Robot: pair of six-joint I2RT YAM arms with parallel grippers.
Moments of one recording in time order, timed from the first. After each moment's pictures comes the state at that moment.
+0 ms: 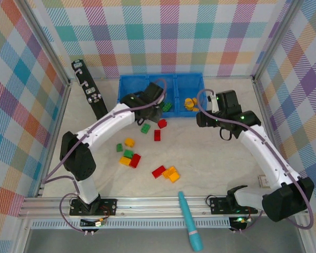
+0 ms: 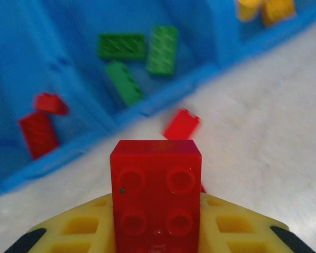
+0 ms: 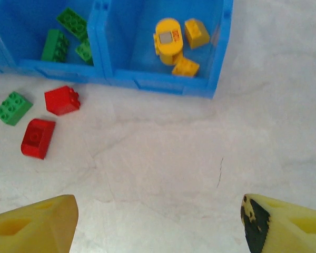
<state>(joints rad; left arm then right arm) -0.66 1.78 1.69 -0.87 -0.23 -0.13 0.35 1.20 1.17 -0.83 0.02 0.16</state>
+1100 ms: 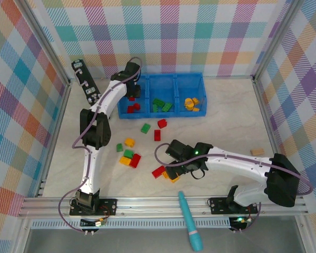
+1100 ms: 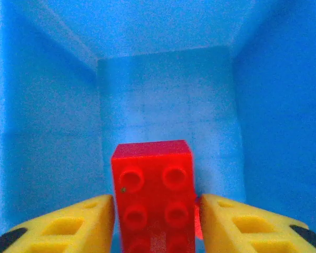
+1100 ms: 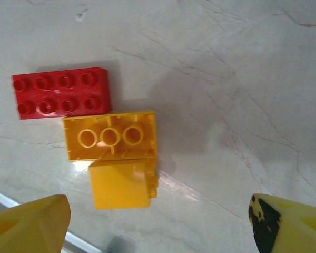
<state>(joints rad) -0.30 2.33 2.22 -0.93 -0.21 -0.19 1.08 1.34 0.91 -0.83 0.09 0.50</state>
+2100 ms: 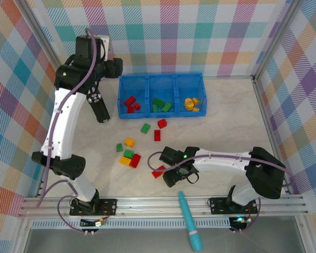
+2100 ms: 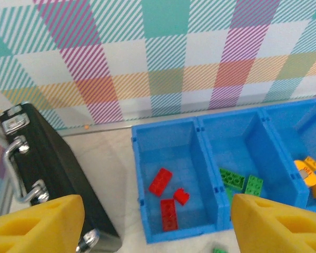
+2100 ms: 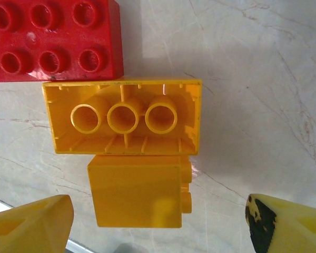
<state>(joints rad) -0.30 1.69 2.27 -1.12 -0.20 -0.06 1.13 1.50 0.87 -0.78 0.02 0.50</state>
